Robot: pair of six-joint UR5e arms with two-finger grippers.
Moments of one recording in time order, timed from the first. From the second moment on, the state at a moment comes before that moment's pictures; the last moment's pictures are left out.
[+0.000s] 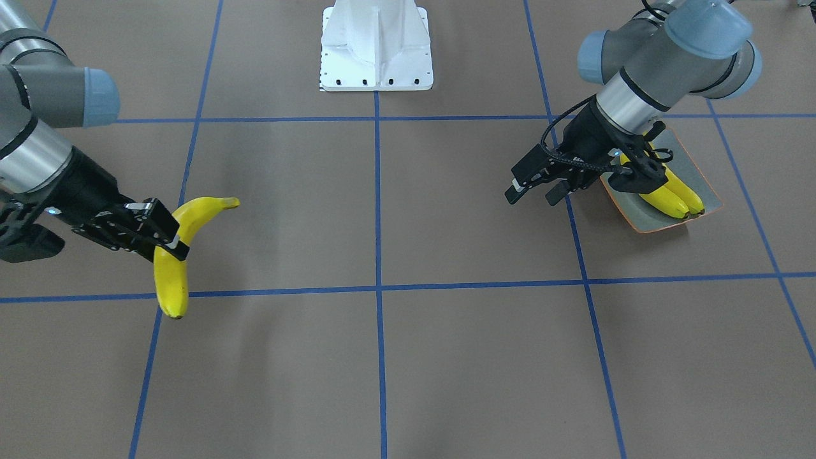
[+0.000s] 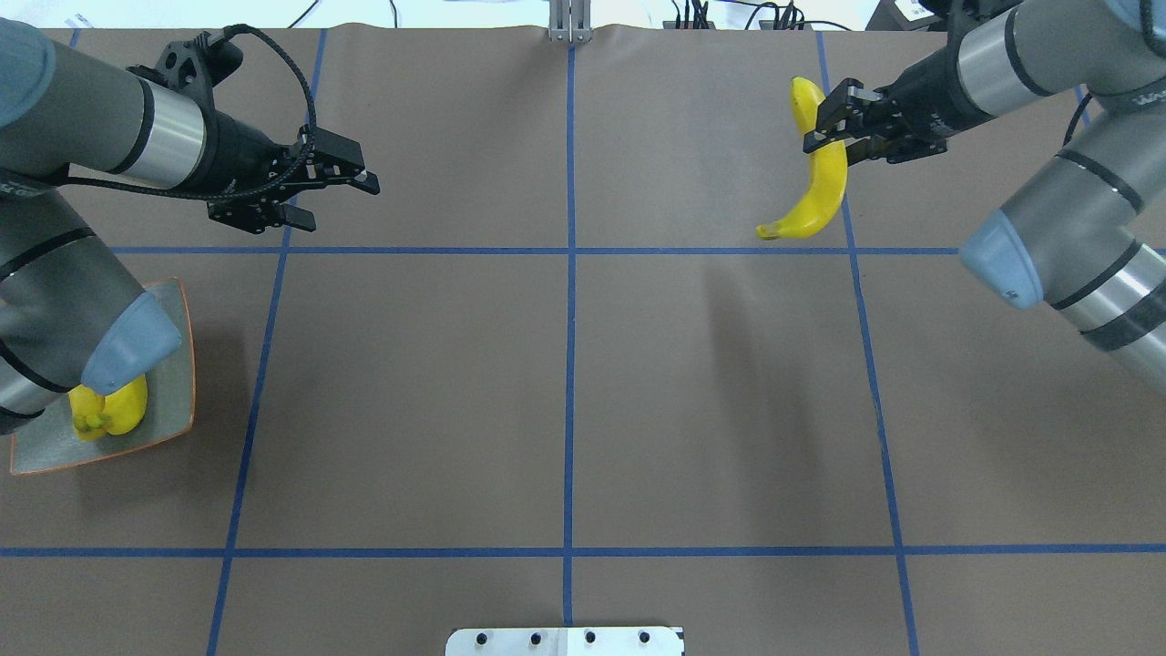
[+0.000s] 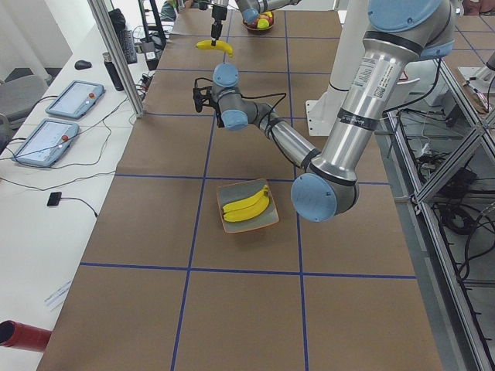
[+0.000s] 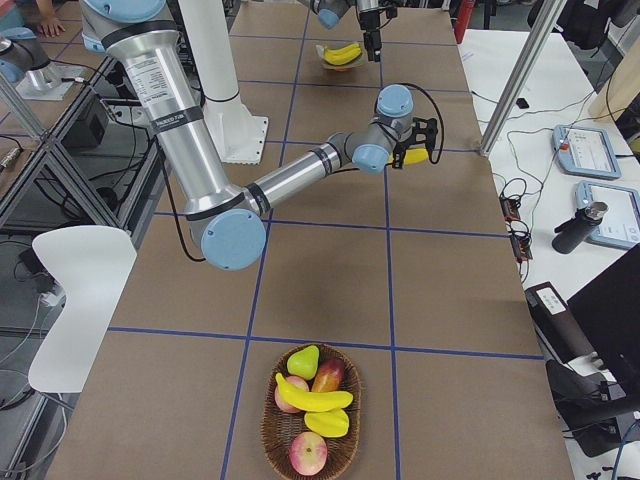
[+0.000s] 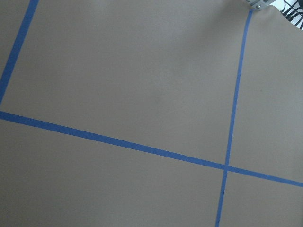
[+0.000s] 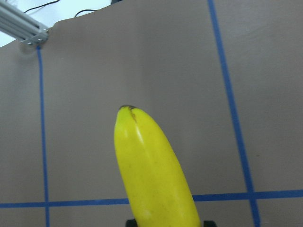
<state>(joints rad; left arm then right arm) -0.89 -1.96 -1.77 -2.21 -2.18 -1.48 1.00 -1.15 1.66 -0.96 2.26 1.26</state>
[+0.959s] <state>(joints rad) -0.73 -2.02 -1.69 -2.63 -2.18 -1.48 0.67 -1.03 1.65 -0.63 1.95 1.52</state>
